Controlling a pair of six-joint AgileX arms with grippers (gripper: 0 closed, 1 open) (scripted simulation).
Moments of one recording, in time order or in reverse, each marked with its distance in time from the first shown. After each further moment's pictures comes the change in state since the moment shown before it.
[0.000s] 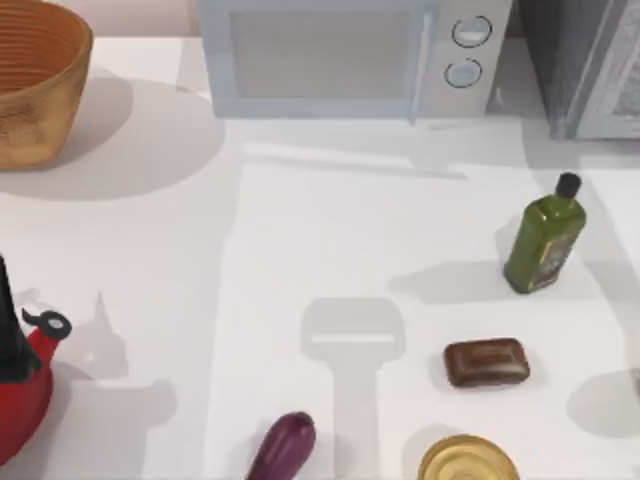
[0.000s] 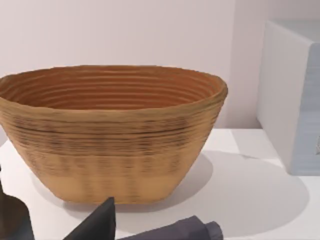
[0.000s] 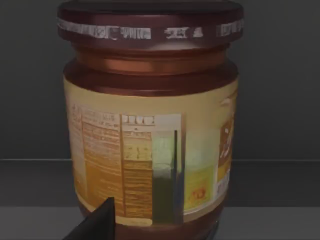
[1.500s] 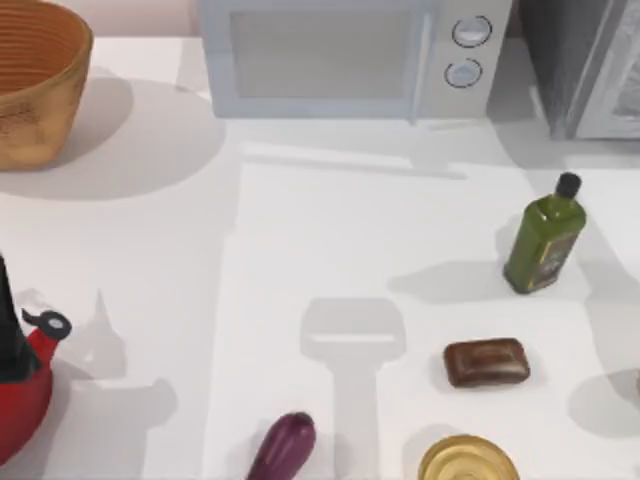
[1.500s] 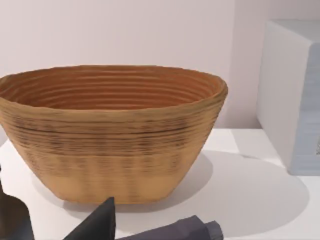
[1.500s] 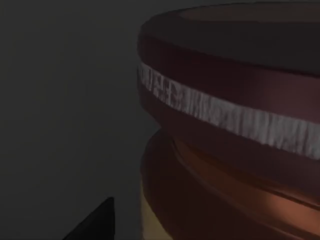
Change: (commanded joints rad) left arm 0.000 0.000 0.000 0.000 0.000 0.000; right arm 0.022 0.389 0.399 -0.004 0.027 0.004
